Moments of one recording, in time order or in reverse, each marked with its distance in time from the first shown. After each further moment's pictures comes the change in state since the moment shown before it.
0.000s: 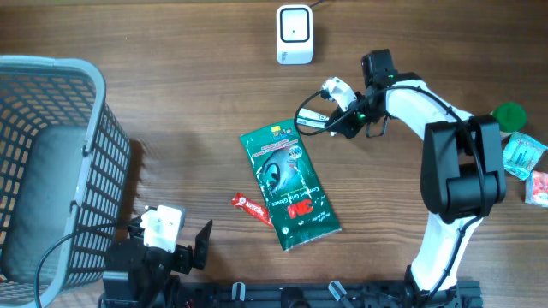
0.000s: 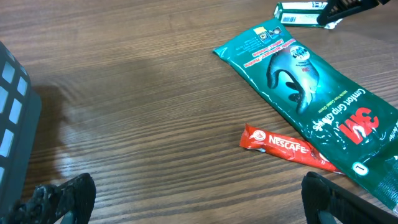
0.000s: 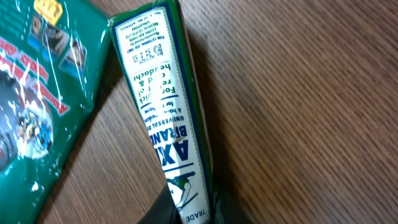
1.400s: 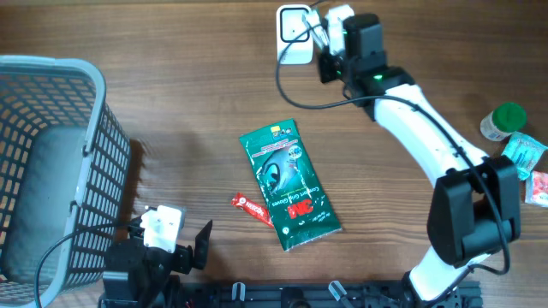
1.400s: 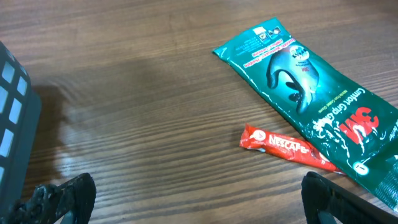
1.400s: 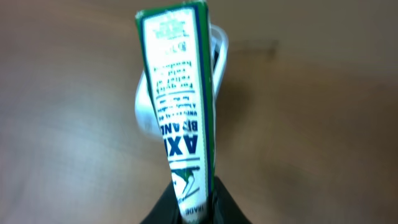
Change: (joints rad) left arm 0.000 0.000 0.000 -0.001 0.000 0.000; right arm 0.187 -0.251 0.033 0.501 0.566 0.583
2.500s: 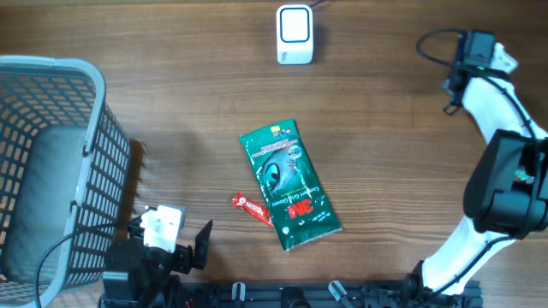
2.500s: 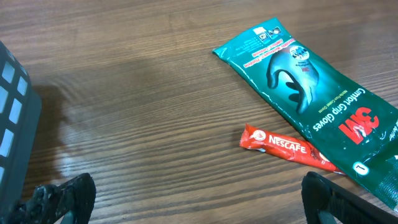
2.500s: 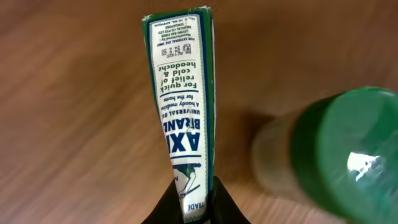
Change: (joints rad) left arm 0.000 0.000 0.000 0.002 0.000 0.000; right arm -0.576 0.151 0.004 -0.333 0.444 0.605
